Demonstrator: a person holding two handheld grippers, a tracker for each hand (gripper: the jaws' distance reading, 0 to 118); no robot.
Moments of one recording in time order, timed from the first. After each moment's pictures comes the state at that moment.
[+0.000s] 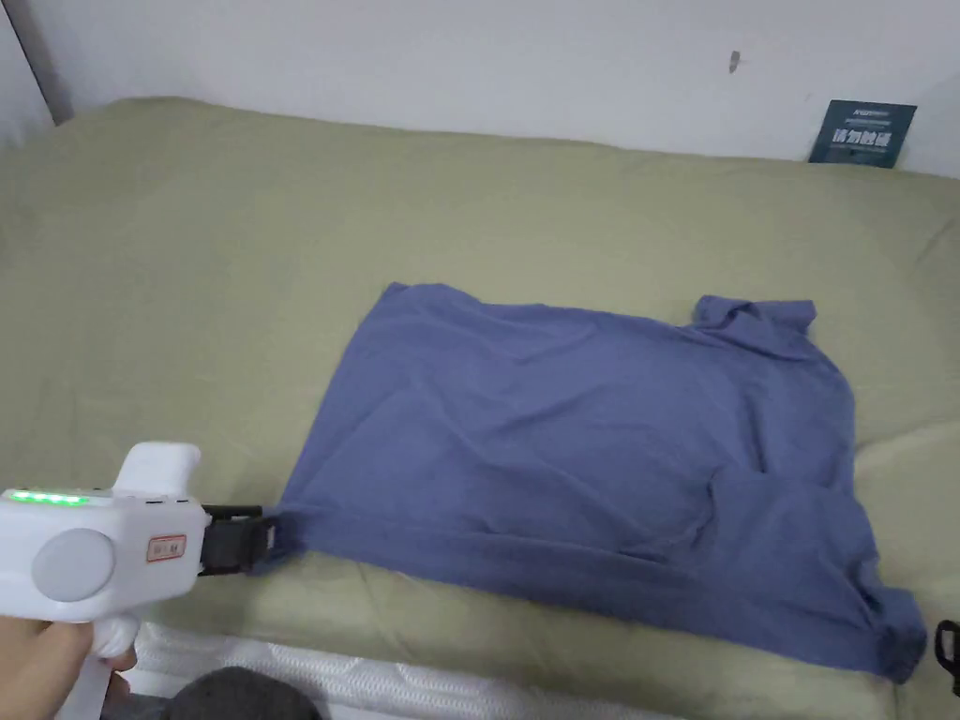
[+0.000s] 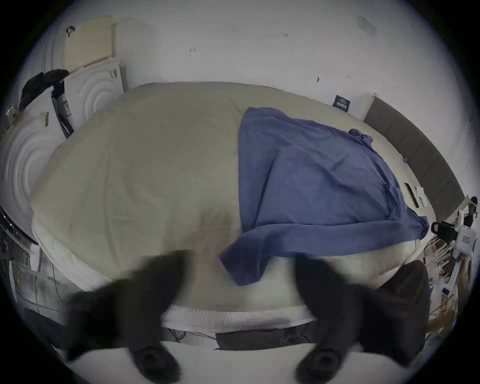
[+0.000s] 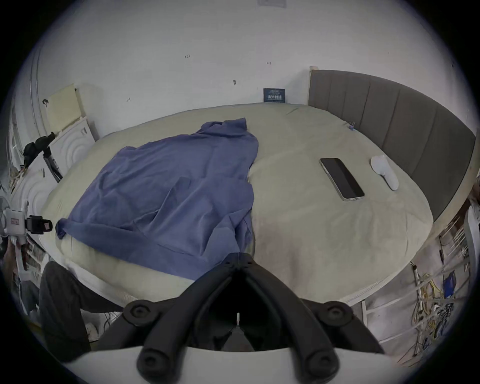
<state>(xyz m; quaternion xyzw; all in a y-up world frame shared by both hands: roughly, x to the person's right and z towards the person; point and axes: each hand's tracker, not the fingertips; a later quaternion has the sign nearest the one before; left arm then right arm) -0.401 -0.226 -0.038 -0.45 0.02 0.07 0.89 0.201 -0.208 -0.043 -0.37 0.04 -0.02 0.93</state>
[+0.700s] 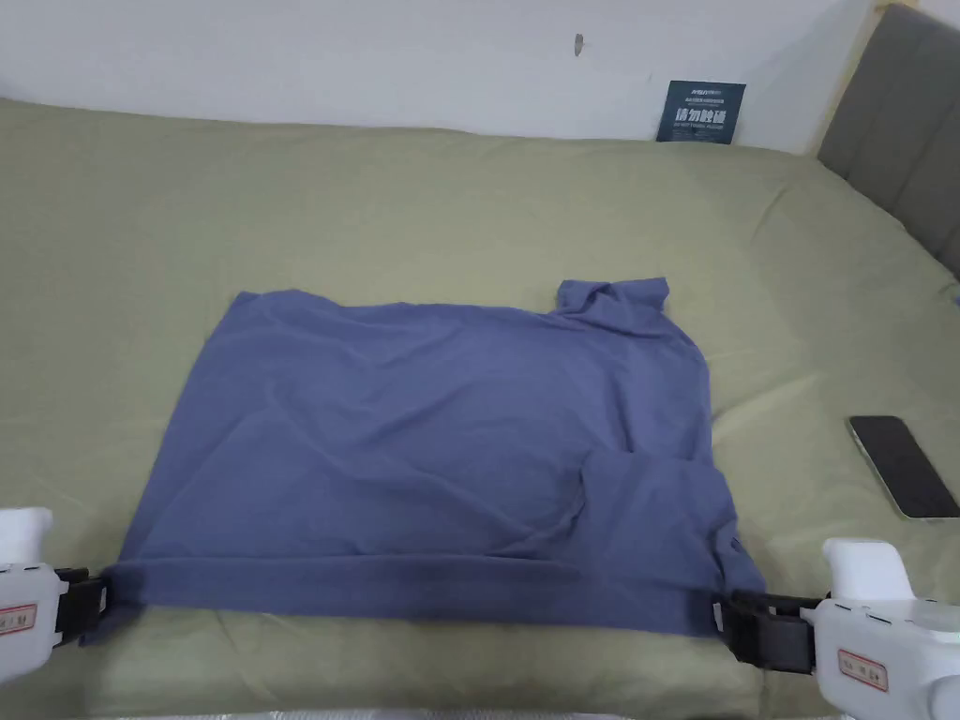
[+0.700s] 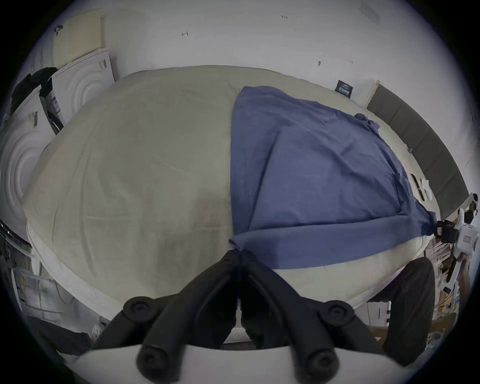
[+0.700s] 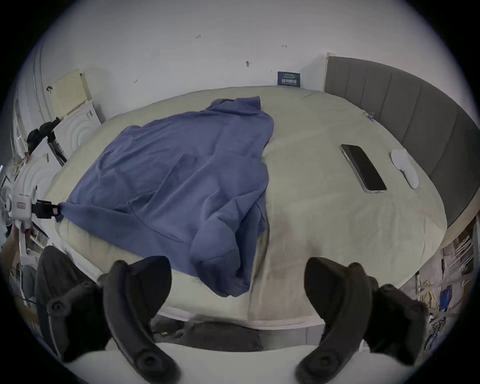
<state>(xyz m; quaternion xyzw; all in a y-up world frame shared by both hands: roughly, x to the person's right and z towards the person) -0.398 -0.240 -0.062 -0.48 0.01 0.06 0.88 0.206 -0.243 -0.050 -0.42 0.07 -0.01 0.91</state>
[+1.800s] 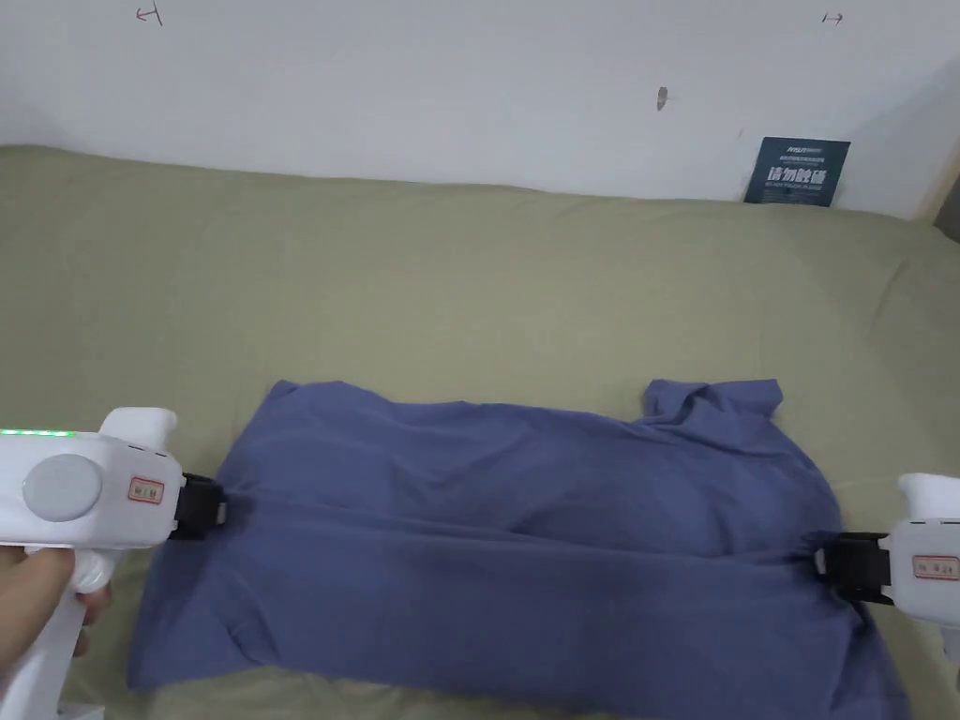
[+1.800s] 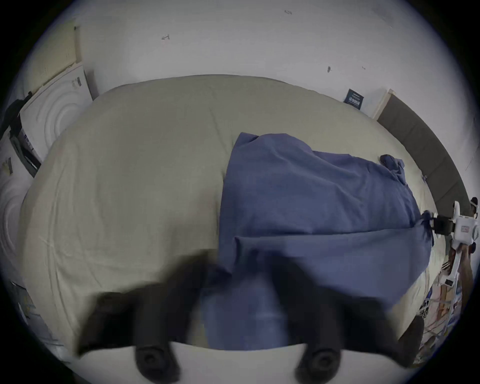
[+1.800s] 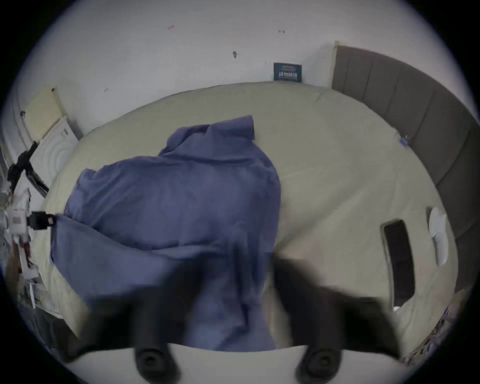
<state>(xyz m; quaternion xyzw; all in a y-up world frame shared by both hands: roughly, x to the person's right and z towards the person) -0.408 -0.231 -0.297 -0.47 0.00 0.05 0.88 0.201 -0.227 -0.308 -0.45 0.05 -0.04 0.89</state>
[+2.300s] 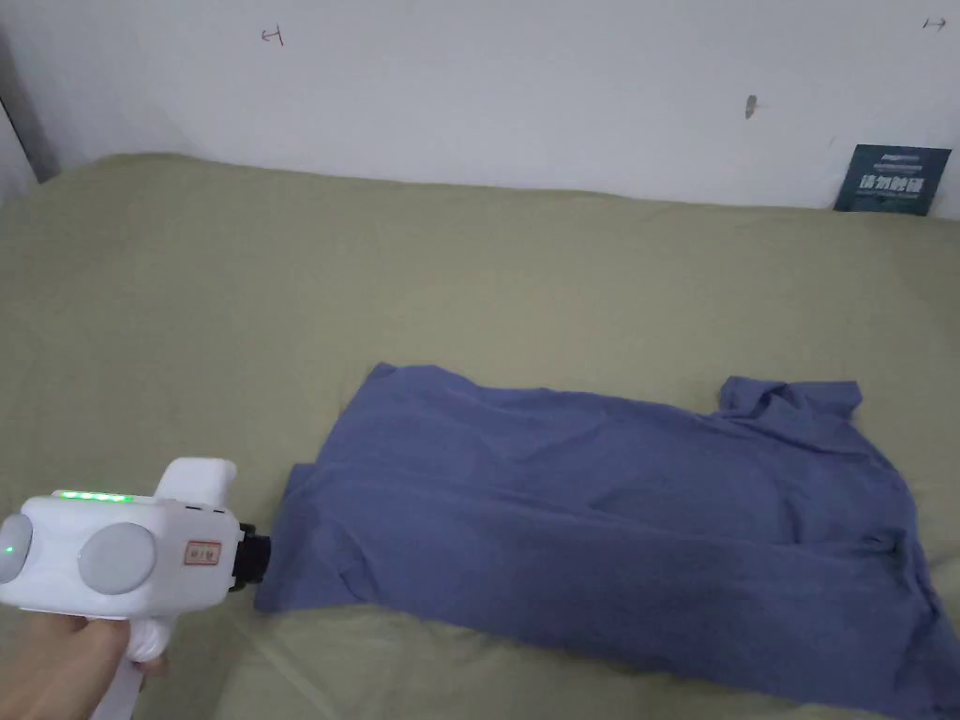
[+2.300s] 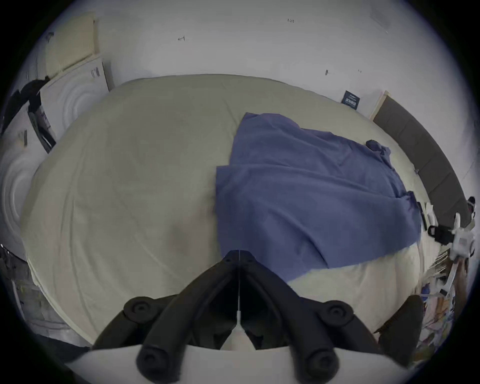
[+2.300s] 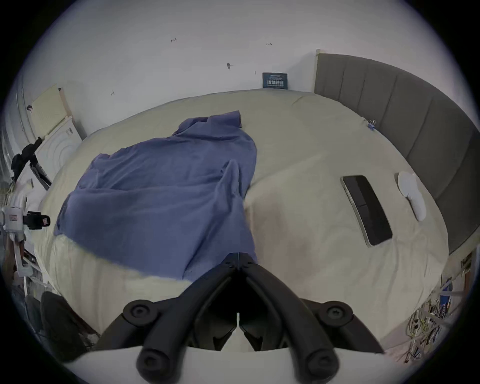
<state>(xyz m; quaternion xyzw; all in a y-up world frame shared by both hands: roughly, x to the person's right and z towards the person) -0.410 -0.225 -0.183 -0.47 0.01 0.07 0.88 0.232 -0.236 -0.180 -0.42 0.04 -0.03 0.91</state>
